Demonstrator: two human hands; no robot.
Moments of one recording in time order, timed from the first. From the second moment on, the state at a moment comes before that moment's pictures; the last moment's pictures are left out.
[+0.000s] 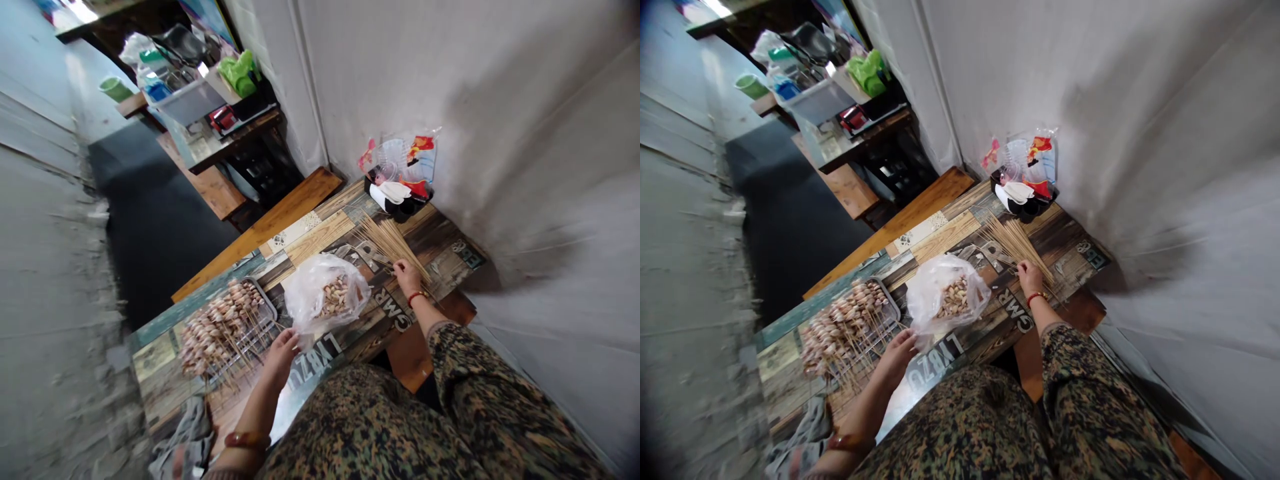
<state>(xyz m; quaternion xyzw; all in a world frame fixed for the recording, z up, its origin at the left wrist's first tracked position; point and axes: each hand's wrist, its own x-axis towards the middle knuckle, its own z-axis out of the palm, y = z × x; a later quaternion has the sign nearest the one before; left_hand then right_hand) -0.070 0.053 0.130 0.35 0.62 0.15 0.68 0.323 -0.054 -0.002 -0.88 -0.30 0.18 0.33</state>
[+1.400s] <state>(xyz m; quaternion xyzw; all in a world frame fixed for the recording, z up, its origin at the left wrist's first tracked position) -0.056 0.053 0.147 0.31 0.59 0.15 0.73 0.164 -0.001 0.090 -0.67 -0.57 0.27 0.38</state>
